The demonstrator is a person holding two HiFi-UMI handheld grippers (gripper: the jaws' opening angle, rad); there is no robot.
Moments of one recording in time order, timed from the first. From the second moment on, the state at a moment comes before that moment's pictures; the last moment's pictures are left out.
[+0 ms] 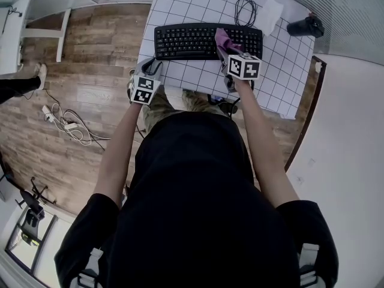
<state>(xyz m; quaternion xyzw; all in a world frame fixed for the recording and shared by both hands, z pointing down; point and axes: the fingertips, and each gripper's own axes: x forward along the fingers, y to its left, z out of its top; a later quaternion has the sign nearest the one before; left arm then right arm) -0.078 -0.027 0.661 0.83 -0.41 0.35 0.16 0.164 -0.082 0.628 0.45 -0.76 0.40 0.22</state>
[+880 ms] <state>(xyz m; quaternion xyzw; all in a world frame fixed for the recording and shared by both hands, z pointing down) -0.078 -0.026 0.663 0.83 -0.41 0.35 0.17 0.143 -0.081 0.628 0.44 -0.77 0.41 0.22</state>
